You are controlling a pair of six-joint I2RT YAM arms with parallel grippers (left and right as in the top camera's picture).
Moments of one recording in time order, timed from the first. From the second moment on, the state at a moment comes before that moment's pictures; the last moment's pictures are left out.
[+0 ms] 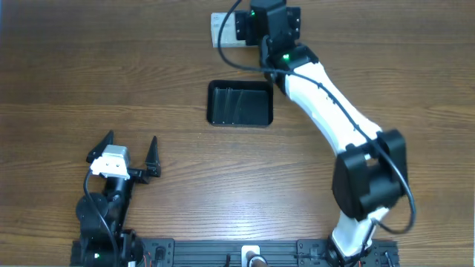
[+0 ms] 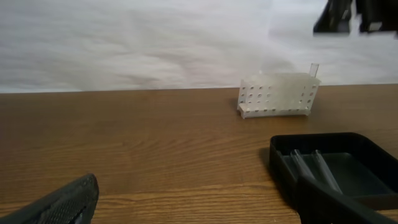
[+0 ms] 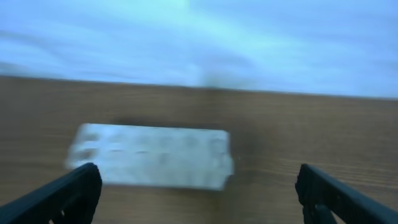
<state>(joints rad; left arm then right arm) 0.05 0.01 0.01 -0.06 0.18 -0.02 0.39 1.96 1.57 -0.15 0.32 0.16</state>
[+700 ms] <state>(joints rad) 0.05 0.01 0.01 -0.06 0.18 -0.02 0.29 2.16 1.57 0.08 0.18 0.16</state>
